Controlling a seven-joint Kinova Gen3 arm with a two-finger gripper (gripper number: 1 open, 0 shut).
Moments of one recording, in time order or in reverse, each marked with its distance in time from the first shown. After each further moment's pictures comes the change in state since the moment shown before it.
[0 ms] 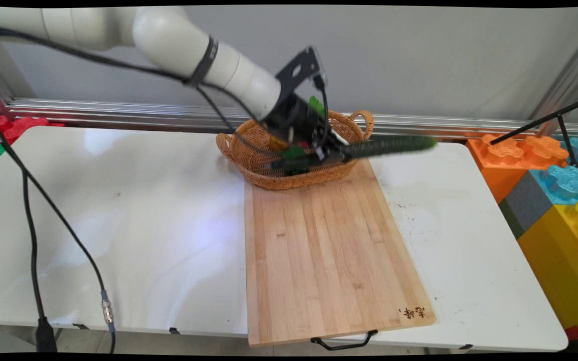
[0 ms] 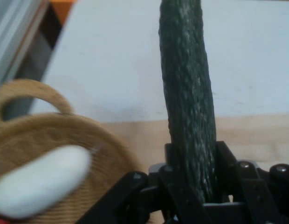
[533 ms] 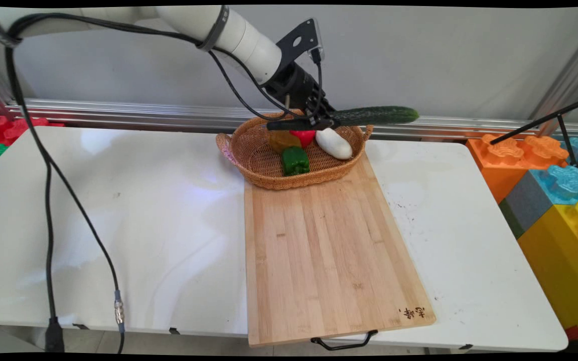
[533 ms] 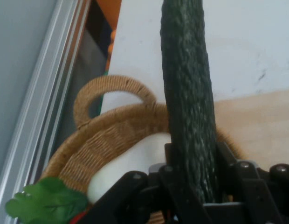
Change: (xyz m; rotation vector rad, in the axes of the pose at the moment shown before) arm 0.007 -0.076 0.006 0.064 -0.070 0.152
